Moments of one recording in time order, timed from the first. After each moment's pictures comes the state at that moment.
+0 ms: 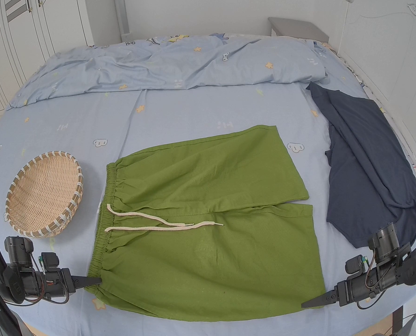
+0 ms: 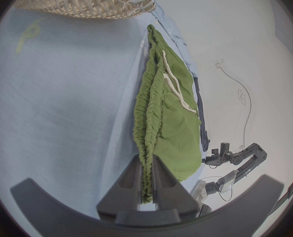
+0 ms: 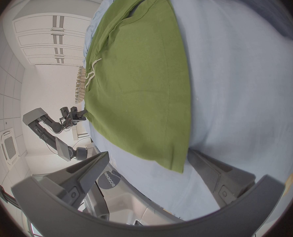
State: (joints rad) left arm 0.33 1.98 -0.02 -1.04 -0.95 -0.18; right arm 0.22 1.81 -0.21 -0.45 0.69 0.23
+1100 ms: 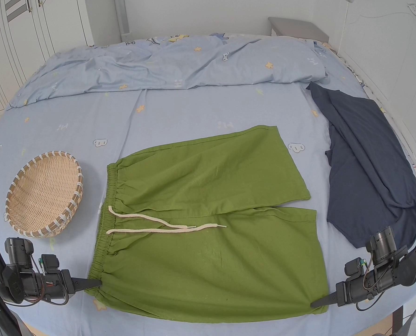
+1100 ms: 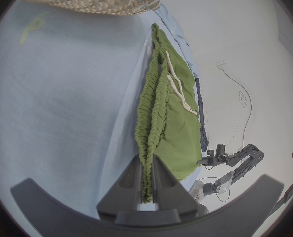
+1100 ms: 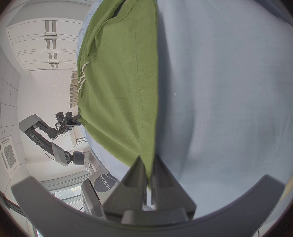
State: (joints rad) left arm 0.34 1.97 -0.02 -0.99 -0.95 -0.19; right arm 0.18 1.88 -0.19 -0.50 0.67 0.24
